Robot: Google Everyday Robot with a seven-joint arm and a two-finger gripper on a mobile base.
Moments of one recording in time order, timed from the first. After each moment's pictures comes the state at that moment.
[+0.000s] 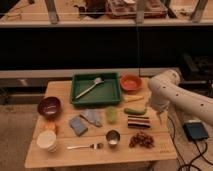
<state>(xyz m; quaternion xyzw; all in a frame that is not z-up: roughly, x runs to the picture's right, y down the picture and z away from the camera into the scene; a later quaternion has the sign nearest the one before) 0.279 0.133 0.783 -0.33 -0.02 -0.23 0.92</state>
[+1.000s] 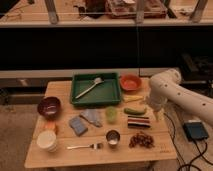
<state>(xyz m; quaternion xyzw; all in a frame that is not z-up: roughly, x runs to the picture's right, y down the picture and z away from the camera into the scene) 0.240 0.117 0.789 -0.28 -0.10 -0.28 0.91</state>
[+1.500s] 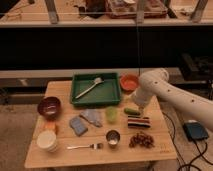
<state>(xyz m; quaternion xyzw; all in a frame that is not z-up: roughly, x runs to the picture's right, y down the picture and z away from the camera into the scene) 0.154 0.101 0.800 -0.23 -0.21 -0.34 0.89</state>
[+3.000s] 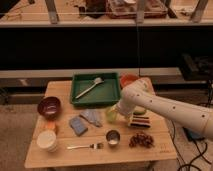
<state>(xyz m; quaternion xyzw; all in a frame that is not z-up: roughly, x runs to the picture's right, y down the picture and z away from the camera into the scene) 0.080 0.161 0.820 -0.22 -0.23 -0.45 0.84</state>
